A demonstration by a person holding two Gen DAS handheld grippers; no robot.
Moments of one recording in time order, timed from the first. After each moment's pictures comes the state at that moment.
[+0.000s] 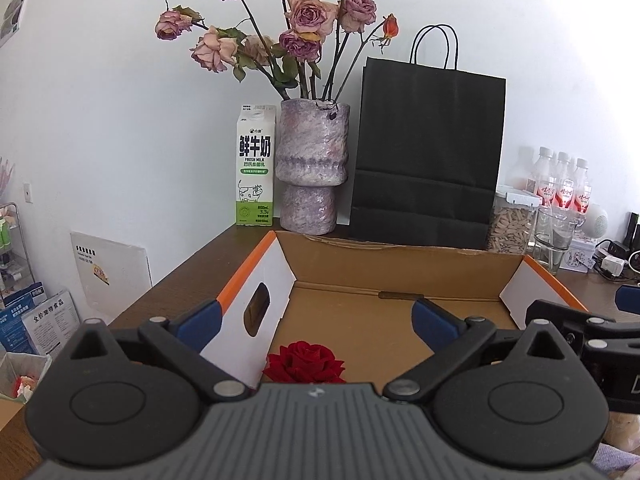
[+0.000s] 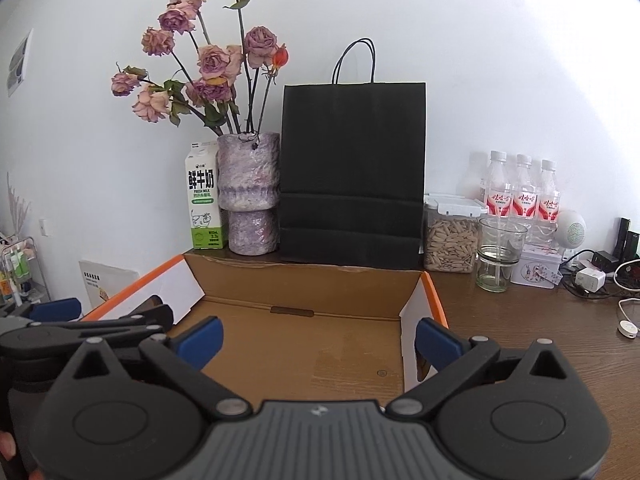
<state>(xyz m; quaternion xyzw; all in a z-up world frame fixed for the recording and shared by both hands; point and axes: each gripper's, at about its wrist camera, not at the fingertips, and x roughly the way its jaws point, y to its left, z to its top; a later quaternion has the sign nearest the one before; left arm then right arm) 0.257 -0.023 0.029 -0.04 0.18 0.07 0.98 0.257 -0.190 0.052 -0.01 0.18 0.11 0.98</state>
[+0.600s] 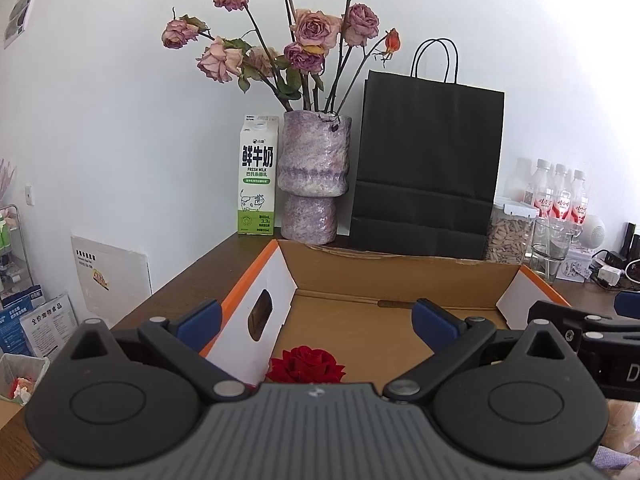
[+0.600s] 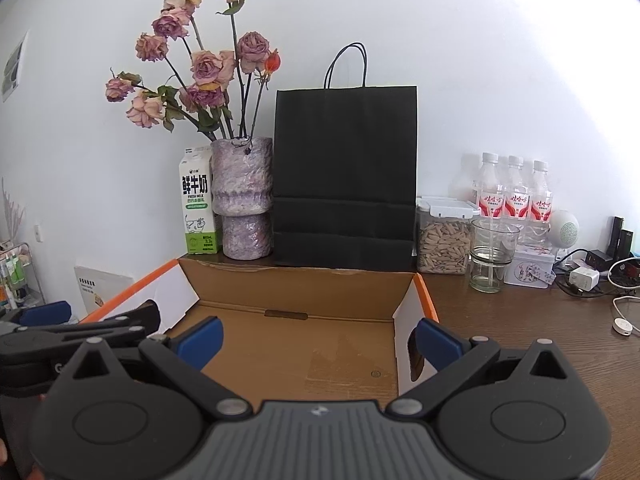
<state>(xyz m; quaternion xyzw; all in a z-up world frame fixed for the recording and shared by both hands) 0.247 -0.021 0.030 -0.04 0.16 0.07 0.98 0.253 -0.193 0.051 -0.01 0.17 0.10 0.98</state>
